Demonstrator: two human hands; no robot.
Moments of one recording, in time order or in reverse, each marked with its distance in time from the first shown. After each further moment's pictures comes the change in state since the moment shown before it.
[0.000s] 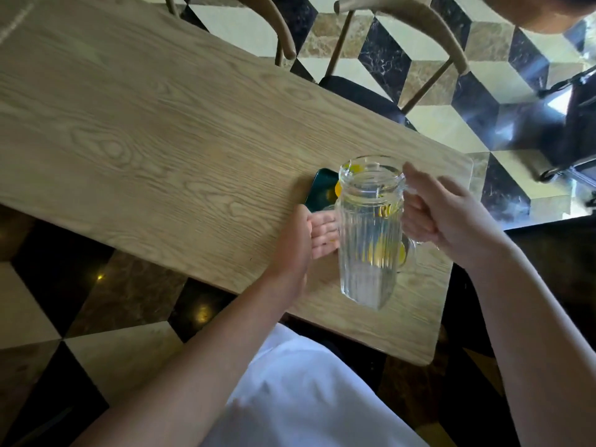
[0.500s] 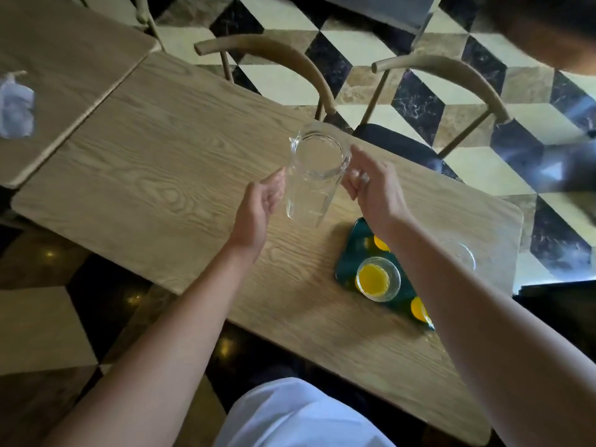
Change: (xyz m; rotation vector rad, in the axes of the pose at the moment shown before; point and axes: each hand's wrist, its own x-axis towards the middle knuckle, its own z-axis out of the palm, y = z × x) left_hand 0.064 0.110 -0.101 0.029 0.104 0.562; right_hand 0.140 -0.025 0.108 0.069 0.060 -0.252
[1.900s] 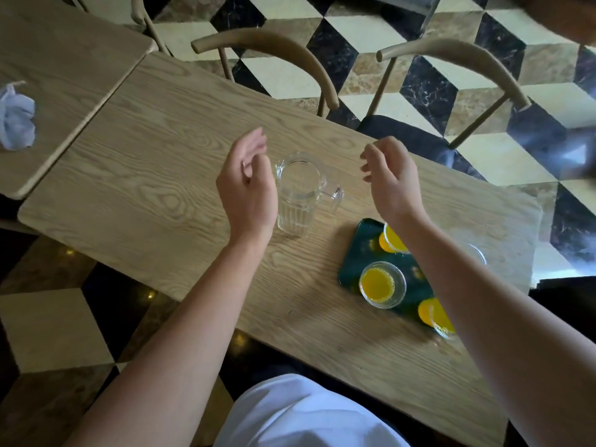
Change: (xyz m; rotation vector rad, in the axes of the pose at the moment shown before) left_hand 0.009 0.038 0.038 0.333 0.370 0.484; right_hand 0.030 0.014 -0.027 -0.353 0.247 -0.144
